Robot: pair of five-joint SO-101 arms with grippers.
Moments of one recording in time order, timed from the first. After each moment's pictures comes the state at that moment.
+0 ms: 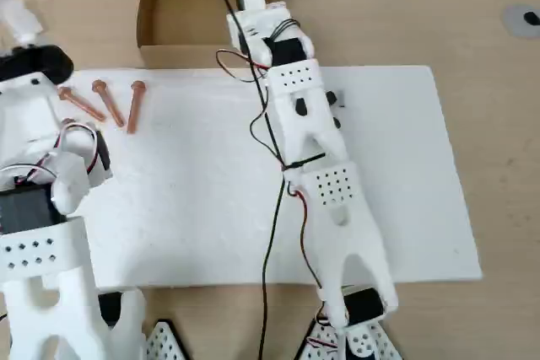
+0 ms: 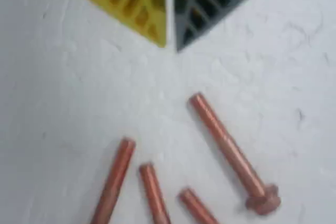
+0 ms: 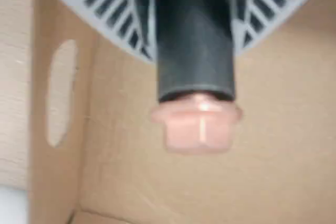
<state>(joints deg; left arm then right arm) -15.0 -49.0 31.6 72.2 -5.8 -20.0 68.3 -77.0 48.4 -8.0</state>
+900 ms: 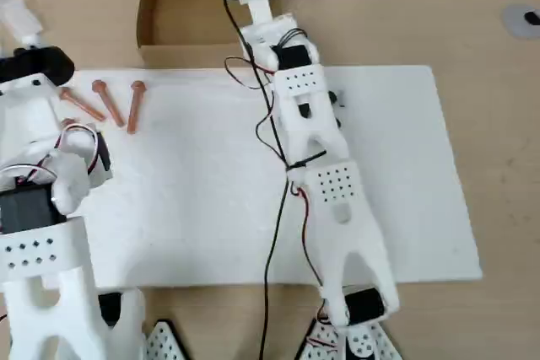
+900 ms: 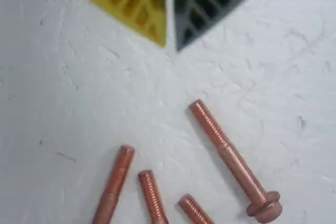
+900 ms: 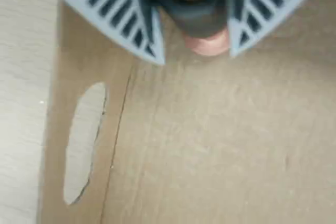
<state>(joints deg) -15.0 -49.0 31.8 72.2 -5.8 -18.5 72.8 -77.0 48.5 -2.8</state>
